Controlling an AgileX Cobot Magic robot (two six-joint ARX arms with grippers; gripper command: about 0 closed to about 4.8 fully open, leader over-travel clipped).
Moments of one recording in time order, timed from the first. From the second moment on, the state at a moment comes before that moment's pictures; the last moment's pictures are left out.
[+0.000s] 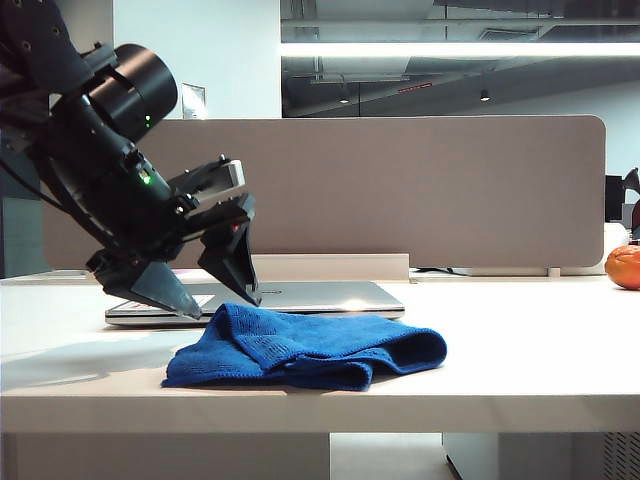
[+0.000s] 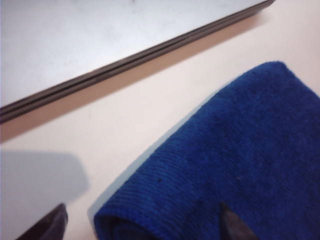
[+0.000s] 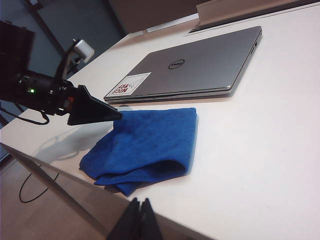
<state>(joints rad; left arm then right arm) -0.44 1.65 0.87 -0.01 0.21 -0.11 0.04 0.00 0.01 -0.14 -0.60 0.32</state>
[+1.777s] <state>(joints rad) -0.49 1.71 1.30 0.10 0.07 0.07 0.04 0.00 0.01 -0.14 -0.60 0.32</state>
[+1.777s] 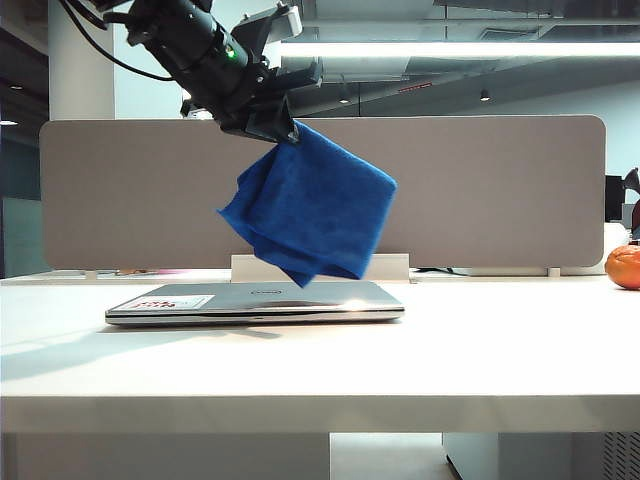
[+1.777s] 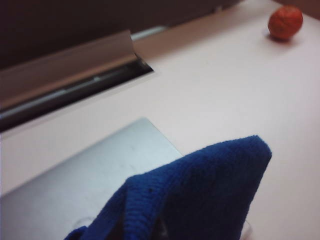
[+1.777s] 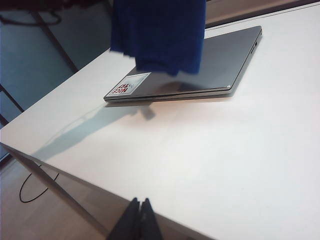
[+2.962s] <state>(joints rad) -0.33 2.02 1.39 0.12 -0.05 0.07 0.04 0.00 0.01 -0.14 -0.60 0.32</state>
